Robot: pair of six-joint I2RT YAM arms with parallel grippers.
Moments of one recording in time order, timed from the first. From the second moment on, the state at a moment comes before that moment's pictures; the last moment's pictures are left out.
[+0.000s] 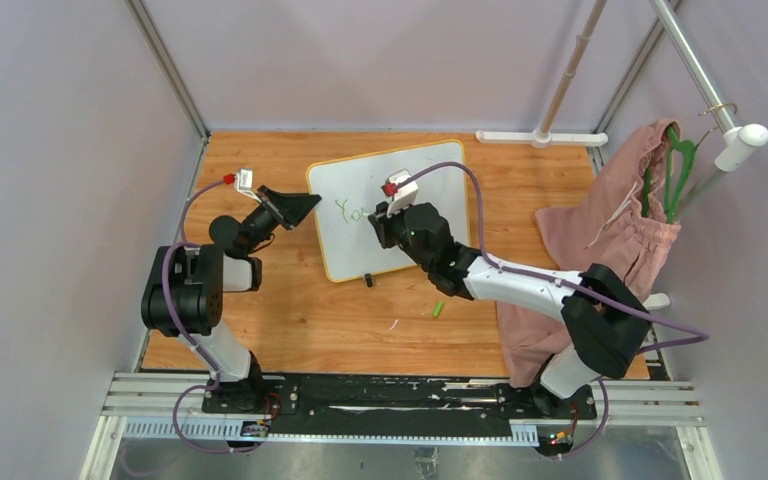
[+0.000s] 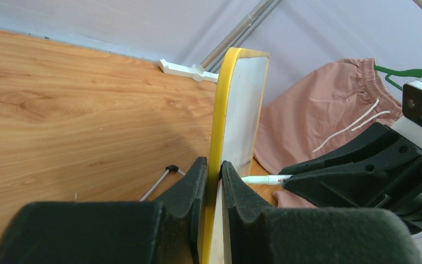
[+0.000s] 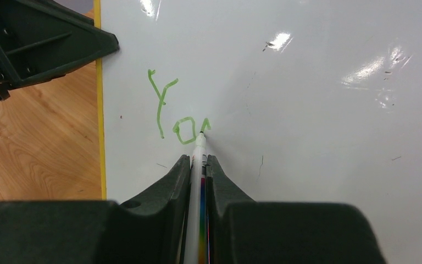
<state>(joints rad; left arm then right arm) 0.06 1.68 0.49 1.52 0.80 -0.95 0.89 1.55 0.96 0.44 0.24 0.12</state>
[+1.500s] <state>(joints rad) 0.05 1.67 0.49 1.52 0.80 -0.95 0.86 1.49 0.93 0.39 0.28 0.12</state>
